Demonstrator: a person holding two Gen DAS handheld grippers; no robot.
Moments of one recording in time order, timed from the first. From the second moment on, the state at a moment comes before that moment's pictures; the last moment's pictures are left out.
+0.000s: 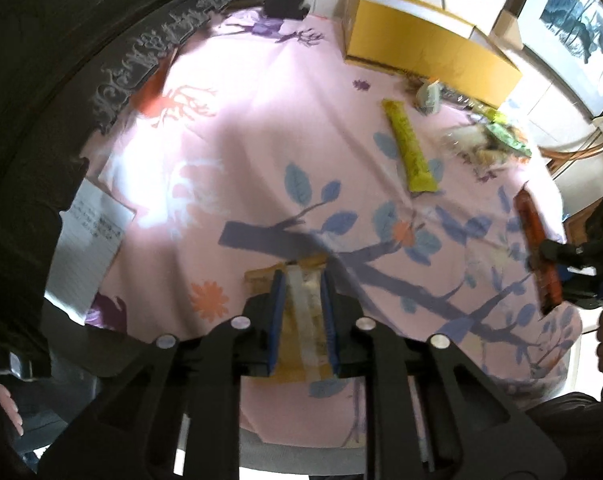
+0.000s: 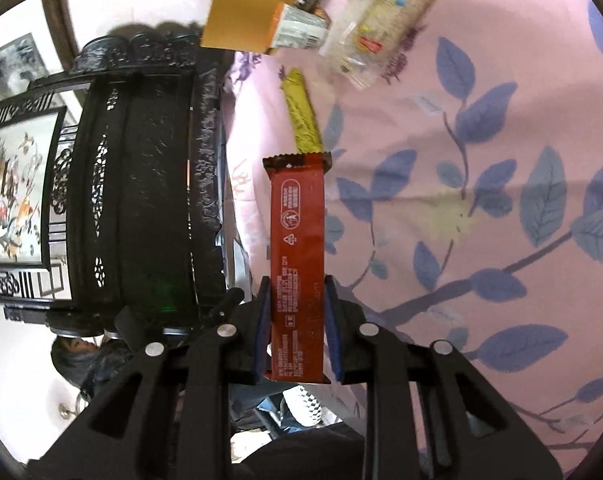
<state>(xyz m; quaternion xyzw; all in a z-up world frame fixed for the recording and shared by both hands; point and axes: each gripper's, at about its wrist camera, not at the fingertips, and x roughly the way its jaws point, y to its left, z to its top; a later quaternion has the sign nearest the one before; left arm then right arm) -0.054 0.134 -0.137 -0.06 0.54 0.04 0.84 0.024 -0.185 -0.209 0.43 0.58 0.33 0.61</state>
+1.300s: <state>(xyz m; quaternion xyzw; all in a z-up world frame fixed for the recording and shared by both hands) 0.058 0.084 -0.060 -0.01 0.47 -0.01 0.88 0.094 -0.228 -0.121 0.39 0.46 0.36 0.71</state>
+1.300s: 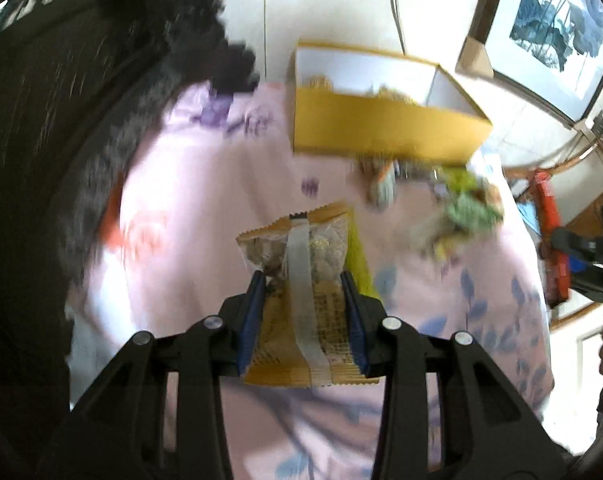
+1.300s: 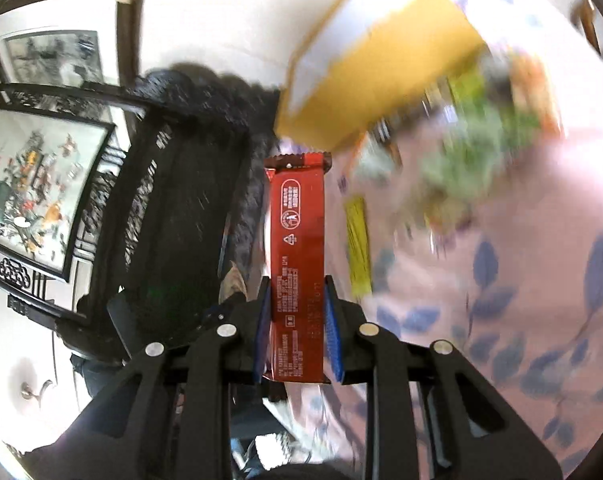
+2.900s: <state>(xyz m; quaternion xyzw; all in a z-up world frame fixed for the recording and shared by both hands) 0.176 0.084 -0.194 0.07 0.61 0.09 0.78 0.222 -0.095 -0.168 -0.09 0.41 0.23 0.88</state>
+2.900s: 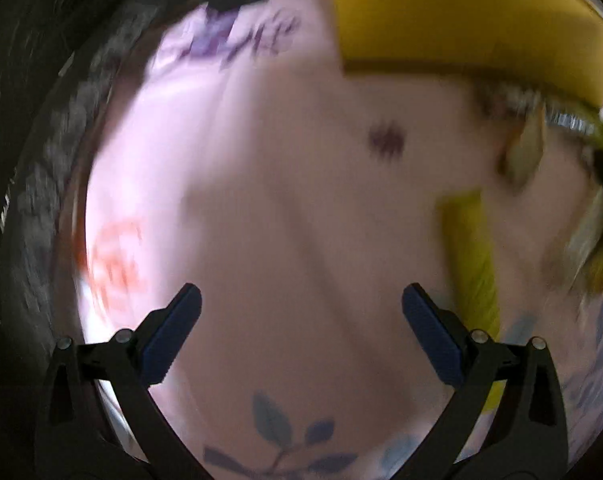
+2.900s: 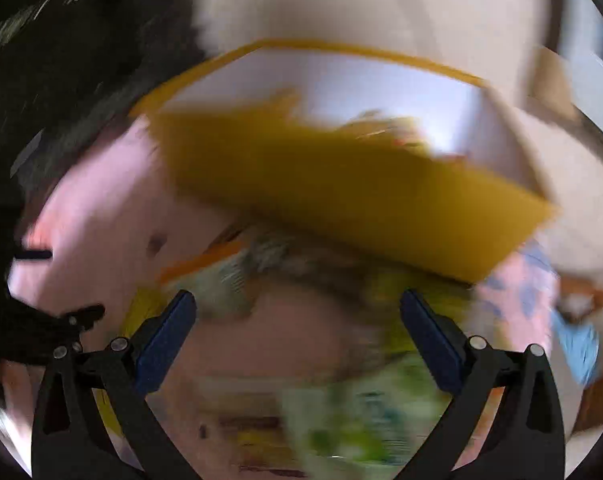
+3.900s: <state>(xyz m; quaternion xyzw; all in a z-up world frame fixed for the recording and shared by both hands) 0.126 0.099 -0.216 -0.03 0.46 0.09 0.89 0.185 -0.104 -0.161 0.02 0.36 0.23 0.90</state>
